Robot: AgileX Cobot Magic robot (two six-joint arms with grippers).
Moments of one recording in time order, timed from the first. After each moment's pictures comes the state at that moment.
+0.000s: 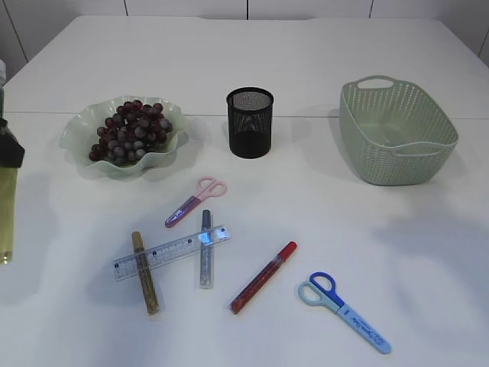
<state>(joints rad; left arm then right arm) -0.18 1.30 -0.93 -0.04 0.69 -0.13 0.02 1.15 -1.22 0.14 1.25 0.01</state>
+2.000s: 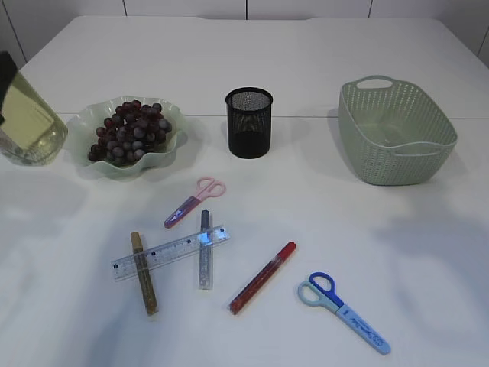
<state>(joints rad) -0.18 1.29 -0.36 0.01 -1.03 -0.13 0.02 1.15 -1.22 0.13 1.25 0.00</state>
